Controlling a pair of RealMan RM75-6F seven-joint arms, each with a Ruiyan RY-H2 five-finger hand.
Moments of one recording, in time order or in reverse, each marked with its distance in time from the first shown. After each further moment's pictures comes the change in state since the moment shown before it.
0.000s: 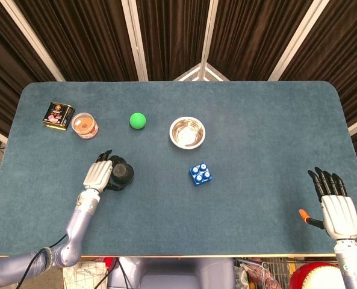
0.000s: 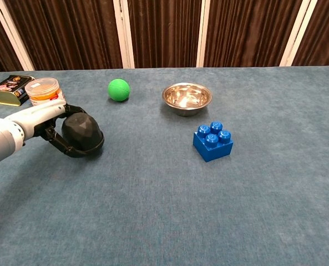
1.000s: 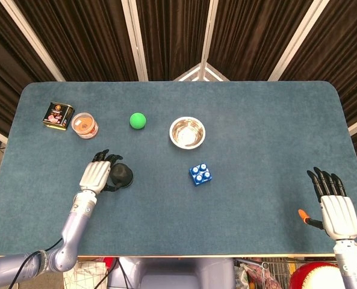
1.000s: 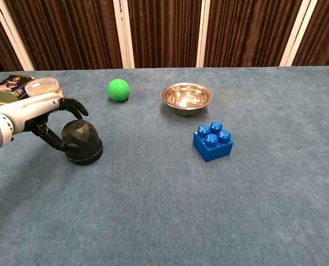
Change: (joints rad) left arm -0.020 0.071 0.040 -0.129 -0.052 0.089 0.140; right arm 0.002 0.001 -0.003 -0.003 -0.005 -0.002 0.002
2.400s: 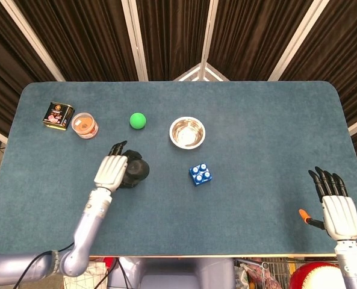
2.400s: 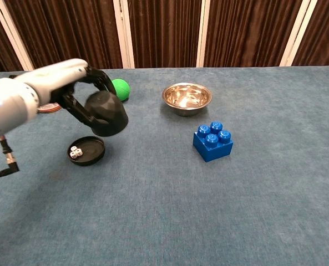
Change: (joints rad) left arm -0.078 -0.047 -0.061 -0.144 0.013 0.107 0.097; right arm -0.005 0.006 0.003 -0.001 -0.005 0.015 0.021
